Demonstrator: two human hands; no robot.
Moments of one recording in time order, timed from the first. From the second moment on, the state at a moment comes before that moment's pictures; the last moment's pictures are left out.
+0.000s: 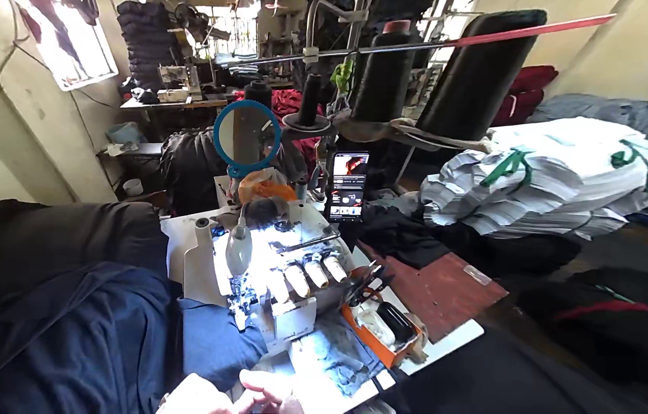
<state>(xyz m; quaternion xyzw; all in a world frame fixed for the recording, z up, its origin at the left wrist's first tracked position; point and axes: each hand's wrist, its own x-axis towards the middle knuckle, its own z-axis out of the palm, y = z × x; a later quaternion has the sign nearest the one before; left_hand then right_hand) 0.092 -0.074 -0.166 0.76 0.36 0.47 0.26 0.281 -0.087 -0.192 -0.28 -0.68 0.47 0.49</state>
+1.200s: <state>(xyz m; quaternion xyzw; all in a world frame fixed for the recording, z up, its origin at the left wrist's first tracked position) 0.100 -0.096 -0.163 0.72 0.44 0.50 0.21 0.283 -0.099 -0.177 -0.32 -0.63 0.53 0.47</state>
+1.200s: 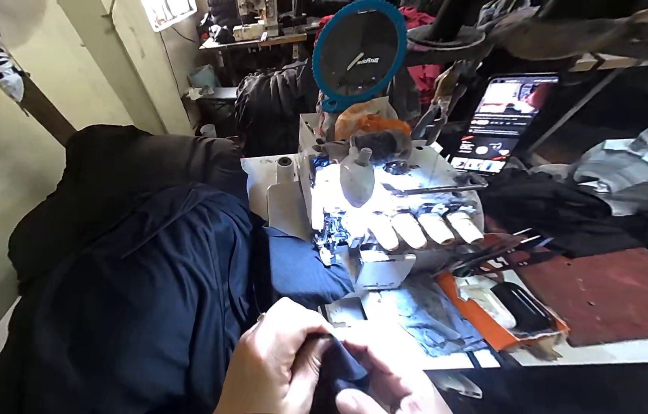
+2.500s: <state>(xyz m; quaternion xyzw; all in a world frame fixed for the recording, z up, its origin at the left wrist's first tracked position) 0.157 -0.064 -0.208 0.73 0.63 0.25 -0.10 0.280 -0.058 -0.214 -0.51 -0.61 0.37 0.49</state>
